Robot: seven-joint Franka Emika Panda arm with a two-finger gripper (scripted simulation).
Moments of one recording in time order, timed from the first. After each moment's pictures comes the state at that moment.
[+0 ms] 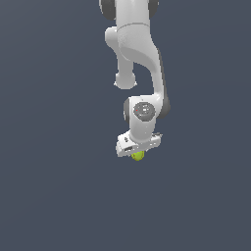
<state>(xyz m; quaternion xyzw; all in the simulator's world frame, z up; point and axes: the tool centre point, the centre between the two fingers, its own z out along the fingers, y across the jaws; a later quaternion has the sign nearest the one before) 0.021 0.059 0.042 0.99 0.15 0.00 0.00</state>
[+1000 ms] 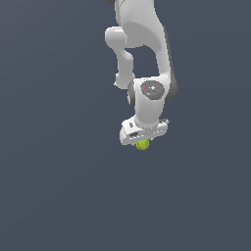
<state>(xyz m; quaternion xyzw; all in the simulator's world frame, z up) -0.001 0.076 0.105 0.99 0.15 0.00 0.00</state>
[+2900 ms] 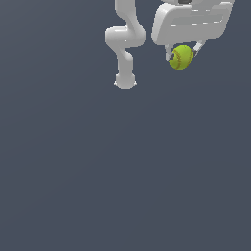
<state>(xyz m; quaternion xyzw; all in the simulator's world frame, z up) -0.101 0.168 0.439 0.99 0.15 0.00 0.00</state>
